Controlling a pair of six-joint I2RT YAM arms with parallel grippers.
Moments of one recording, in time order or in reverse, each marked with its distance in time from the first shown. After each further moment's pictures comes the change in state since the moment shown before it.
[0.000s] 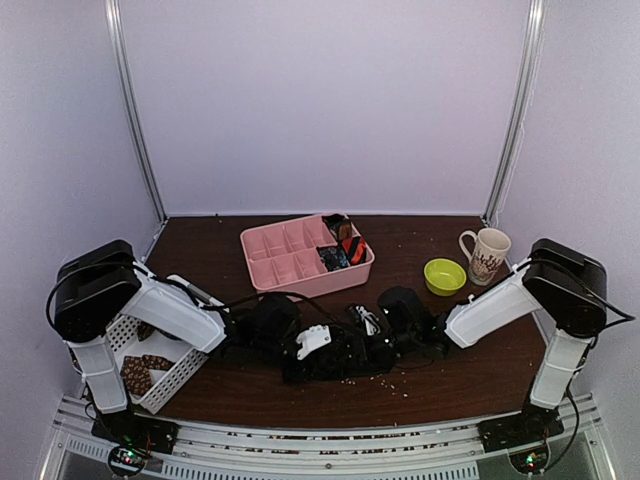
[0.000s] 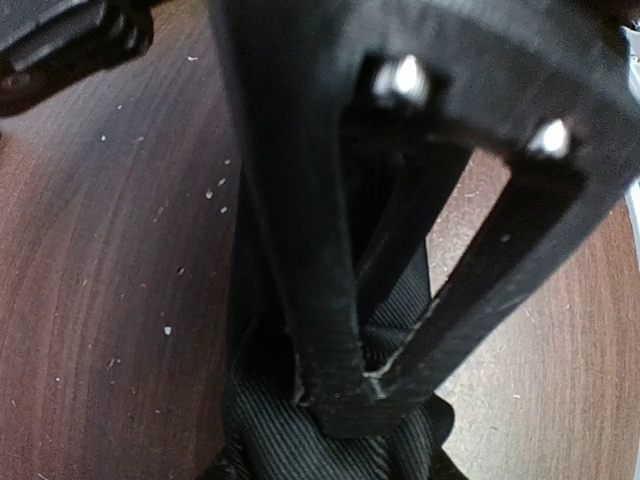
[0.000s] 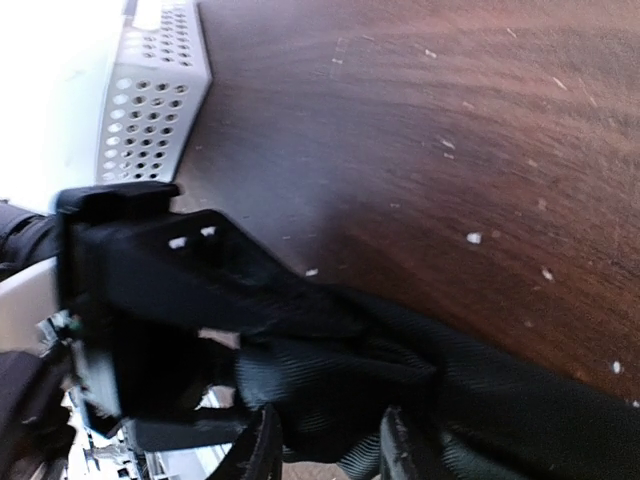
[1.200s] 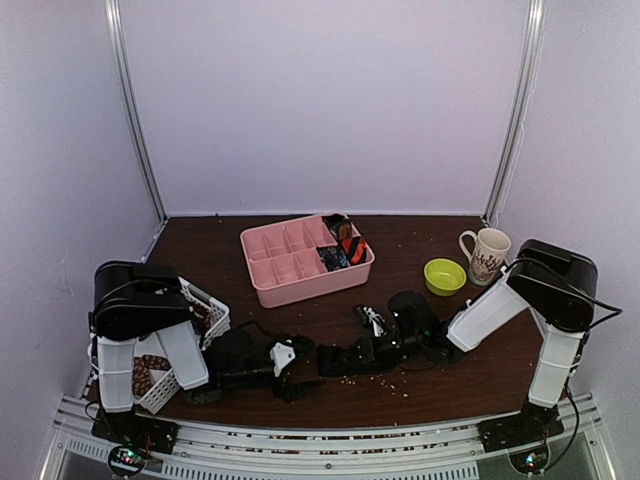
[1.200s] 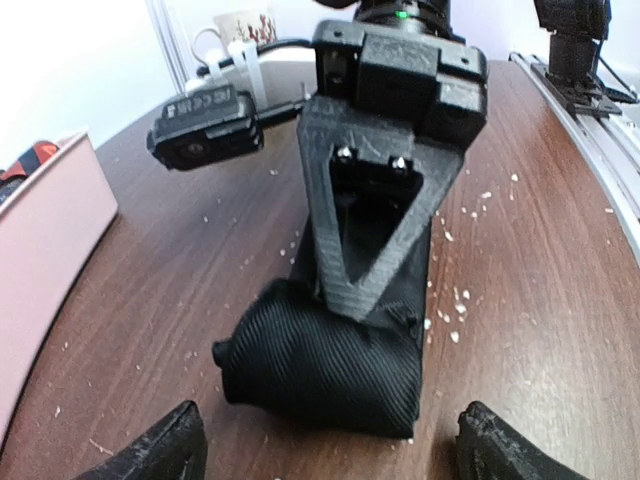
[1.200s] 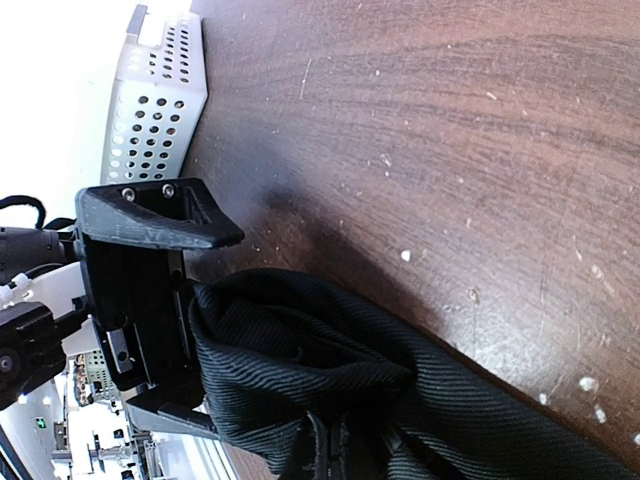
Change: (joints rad) left arm -0.015 0.201 -0.393 1.091 -0.102 -0.019; right arm -0.060 0.072 -0.076 0.177 -0.032 -0.014
